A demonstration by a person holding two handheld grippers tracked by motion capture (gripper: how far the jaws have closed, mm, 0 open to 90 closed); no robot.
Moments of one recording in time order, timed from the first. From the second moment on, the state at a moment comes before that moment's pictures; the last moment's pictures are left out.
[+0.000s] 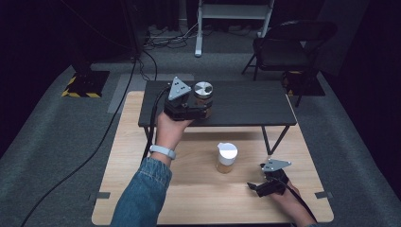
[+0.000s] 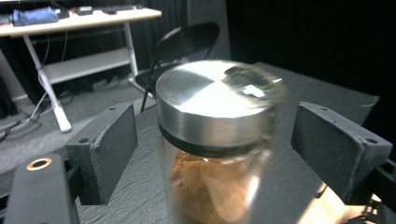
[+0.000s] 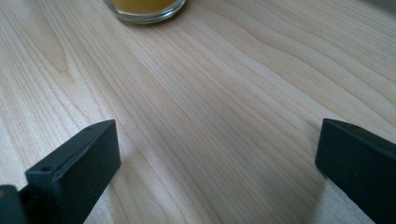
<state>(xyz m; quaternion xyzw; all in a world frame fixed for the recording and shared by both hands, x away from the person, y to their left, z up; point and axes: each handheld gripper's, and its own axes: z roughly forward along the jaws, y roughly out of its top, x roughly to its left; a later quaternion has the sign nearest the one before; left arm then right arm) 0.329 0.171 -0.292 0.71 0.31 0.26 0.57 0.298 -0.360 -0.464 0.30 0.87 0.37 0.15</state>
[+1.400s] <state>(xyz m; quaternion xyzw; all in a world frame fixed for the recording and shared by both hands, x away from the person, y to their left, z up) 0.235 0.210 -0.466 0.81 0.34 0.19 0.45 0.298 -0.360 -0.464 0.29 0.87 0.37 0.15</state>
